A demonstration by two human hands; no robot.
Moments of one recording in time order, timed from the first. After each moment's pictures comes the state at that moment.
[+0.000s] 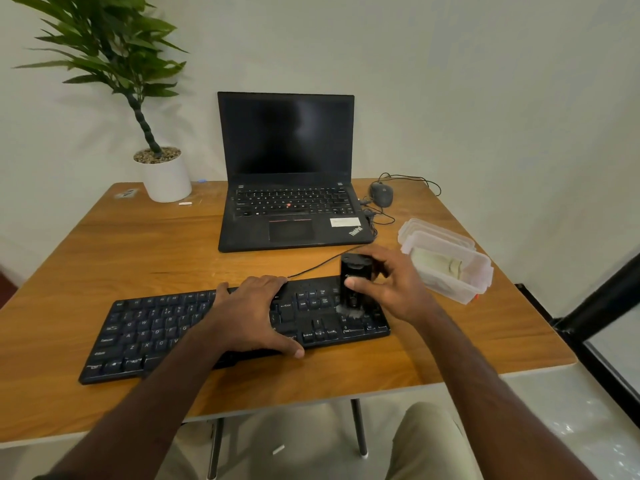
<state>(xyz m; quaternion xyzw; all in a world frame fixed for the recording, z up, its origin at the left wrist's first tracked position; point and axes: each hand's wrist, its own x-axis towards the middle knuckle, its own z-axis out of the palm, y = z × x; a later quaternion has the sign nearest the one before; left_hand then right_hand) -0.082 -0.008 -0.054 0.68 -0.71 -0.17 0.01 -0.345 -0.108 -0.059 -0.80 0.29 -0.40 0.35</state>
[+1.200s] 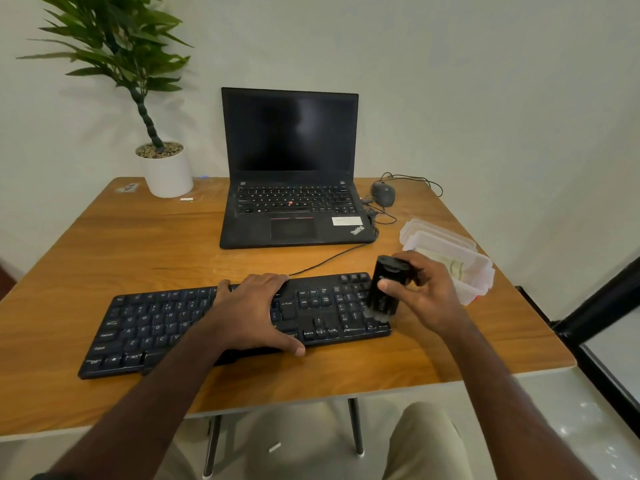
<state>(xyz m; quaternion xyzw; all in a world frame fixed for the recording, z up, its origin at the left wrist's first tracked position) -0.080 -0.007 -0.058 0.68 -0.71 -0.17 0.02 -0.385 -0.101 -0.062 -0.77 0.32 -0.44 0.32</state>
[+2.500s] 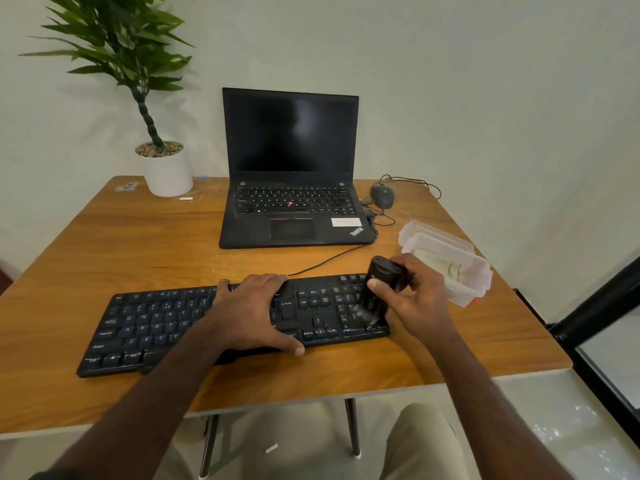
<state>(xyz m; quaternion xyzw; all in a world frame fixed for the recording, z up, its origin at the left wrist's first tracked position) -0.079 -0.008 -0.061 0.68 -0.72 -0.16 0.03 -0.367 -0.082 -0.064 -0.75 0.40 -0.45 0.26</state>
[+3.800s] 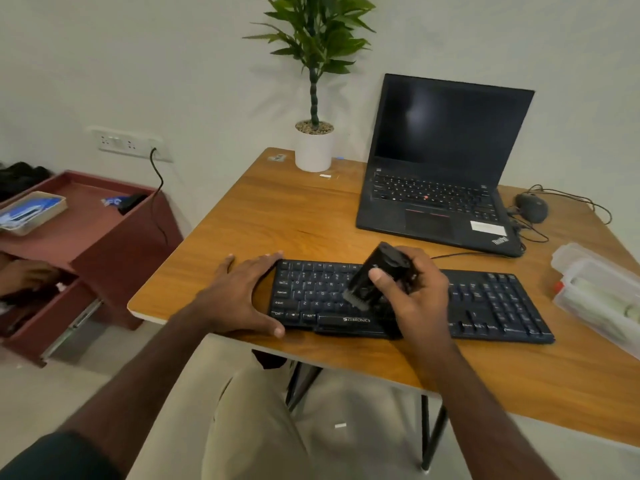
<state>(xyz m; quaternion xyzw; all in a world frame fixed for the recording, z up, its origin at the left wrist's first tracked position) 0.110 0.128 -0.098 0.74 -0.63 -0.17 0.14 -0.173 0.001 -0.070 -0.70 0.25 -0.48 0.46</state>
